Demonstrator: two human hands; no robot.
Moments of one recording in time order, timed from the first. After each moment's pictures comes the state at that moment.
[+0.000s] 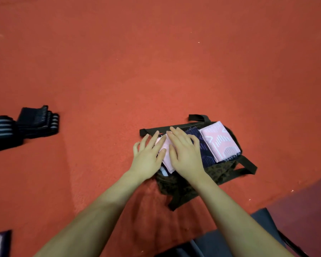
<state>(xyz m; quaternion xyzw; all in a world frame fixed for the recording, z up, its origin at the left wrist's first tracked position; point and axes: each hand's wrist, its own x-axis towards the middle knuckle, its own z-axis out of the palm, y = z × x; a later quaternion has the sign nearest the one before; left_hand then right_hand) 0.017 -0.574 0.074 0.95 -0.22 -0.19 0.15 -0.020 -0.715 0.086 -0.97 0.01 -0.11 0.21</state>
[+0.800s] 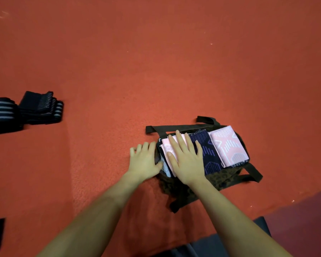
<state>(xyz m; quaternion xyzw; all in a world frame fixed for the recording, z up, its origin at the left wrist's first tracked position) 0.014 -0.550 0.044 0.97 -0.14 -0.17 0.10 -0.027 -0.702 0.057 -0.99 0.02 0.06 0.08</state>
